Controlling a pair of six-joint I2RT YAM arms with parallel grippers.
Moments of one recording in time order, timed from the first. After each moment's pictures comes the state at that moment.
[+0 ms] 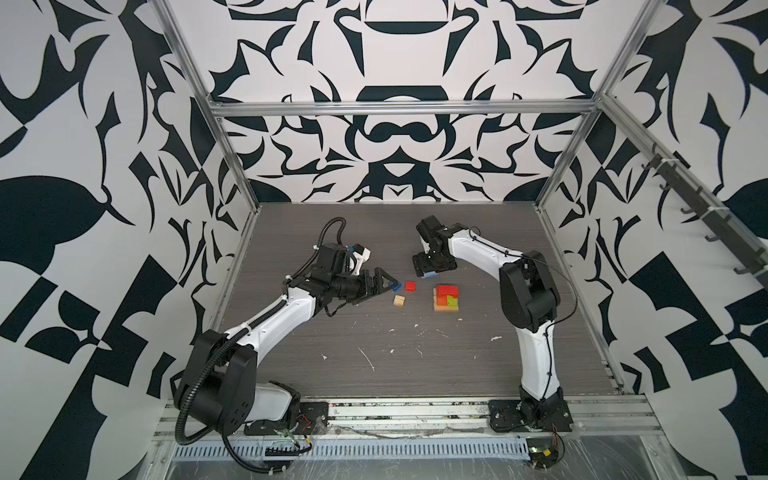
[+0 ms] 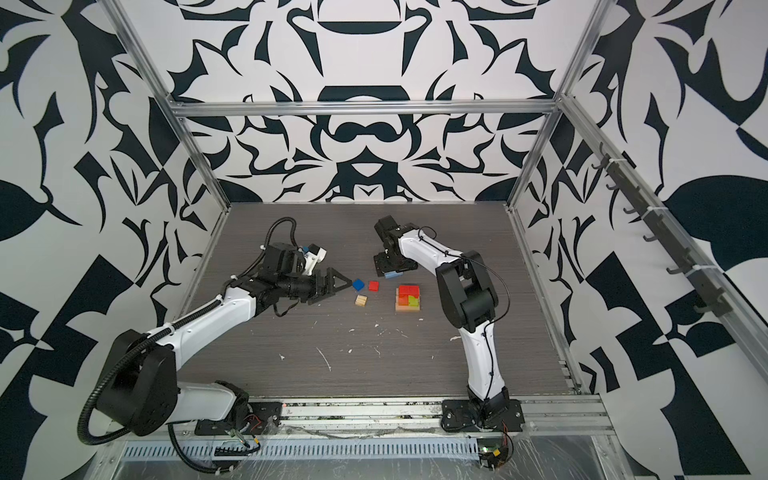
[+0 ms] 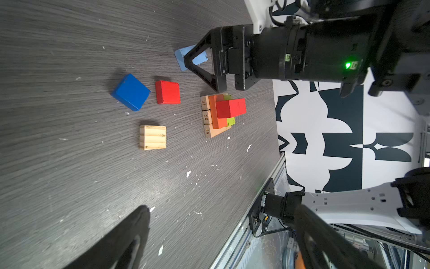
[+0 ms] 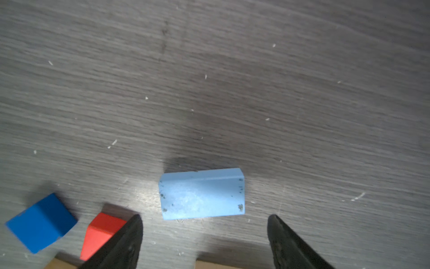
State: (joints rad) left arm -0.45 1.37 0.83 -0.20 0.71 -0.67; right arm 0.51 2.13 1.67 -0.84 0.06 0.28
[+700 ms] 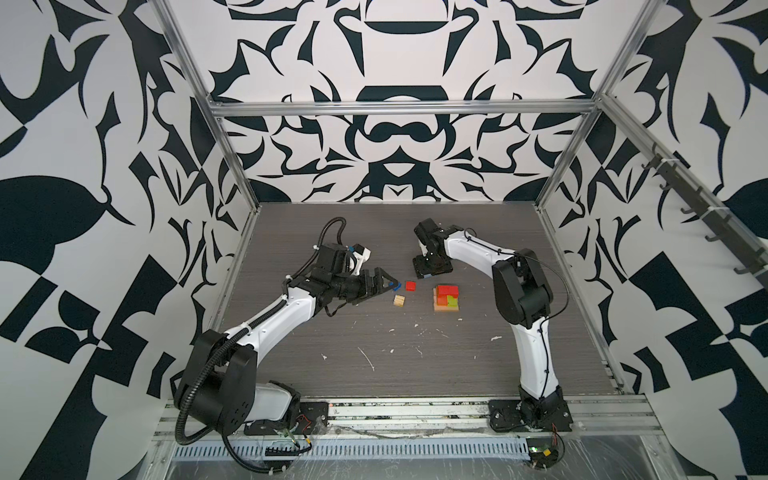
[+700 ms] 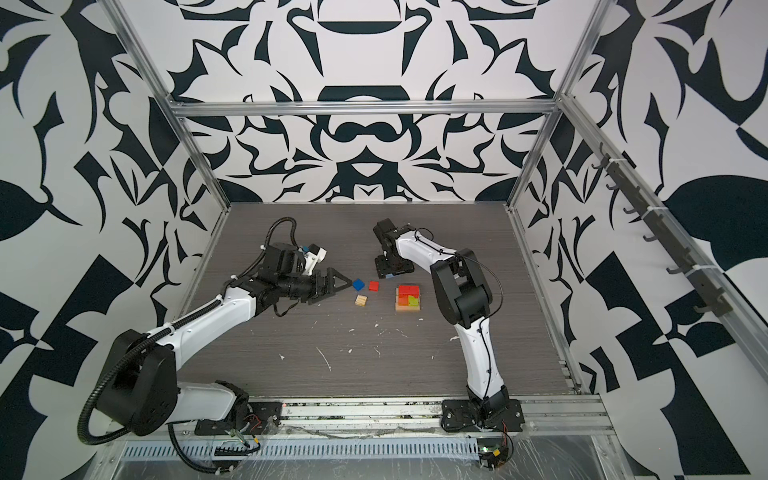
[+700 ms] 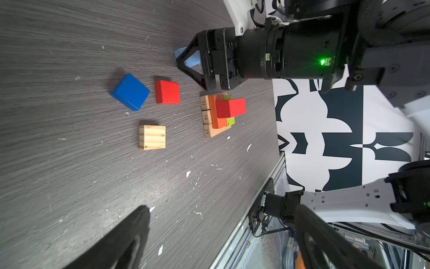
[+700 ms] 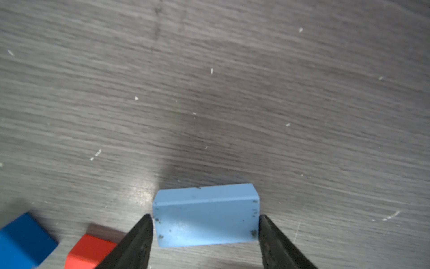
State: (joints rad) left arm -0.45 1.37 0.83 -0.20 0.71 -0.67; right arm 0.51 2.18 1.69 -0.83 0.06 0.28
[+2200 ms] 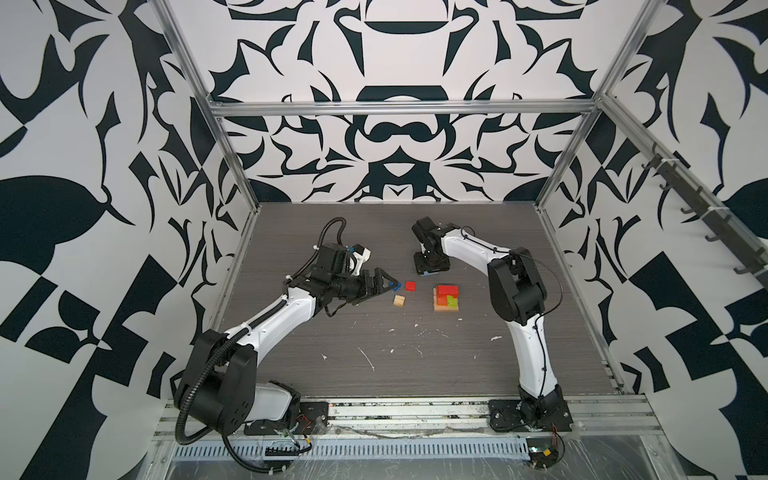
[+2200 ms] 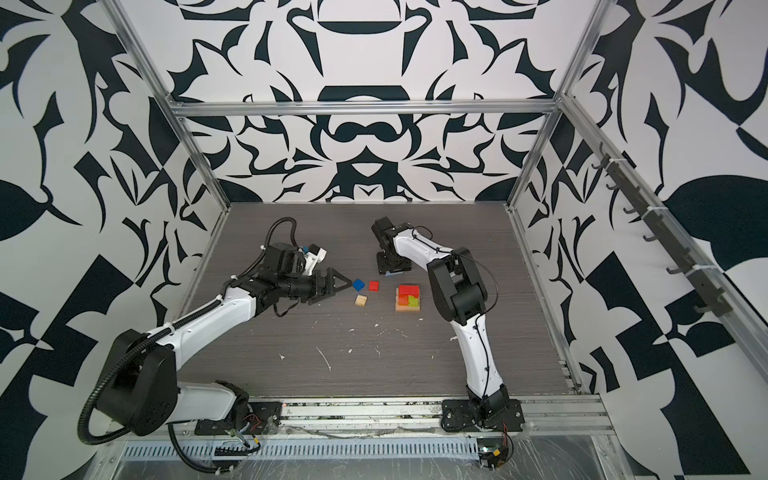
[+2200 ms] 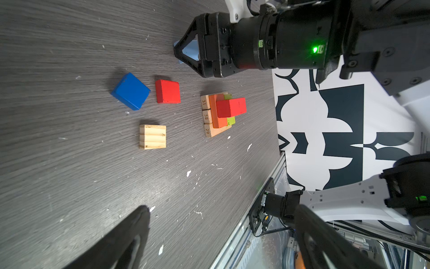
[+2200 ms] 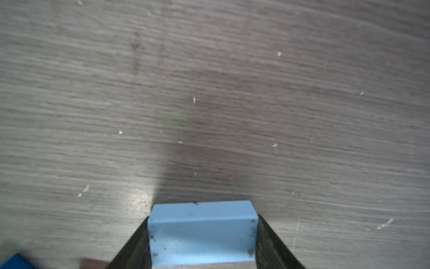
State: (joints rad) left arm -0.45 1.37 0.83 -0.20 0.71 -0.67; right arm 0.50 2.23 1.76 -0.85 0.11 0.35
